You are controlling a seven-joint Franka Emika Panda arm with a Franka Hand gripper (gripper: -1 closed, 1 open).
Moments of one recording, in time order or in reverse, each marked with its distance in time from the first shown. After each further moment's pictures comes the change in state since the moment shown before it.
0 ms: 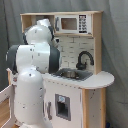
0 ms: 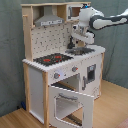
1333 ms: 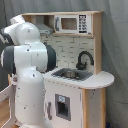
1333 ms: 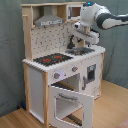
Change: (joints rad) arm 0.000 0.024 0.289 0.036 -0.141 -0.190 0.168
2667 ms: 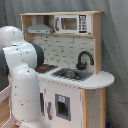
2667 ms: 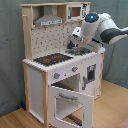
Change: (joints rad) arm 0.113 -0.124 0.133 0.009 -0.261 -0.090 0.014
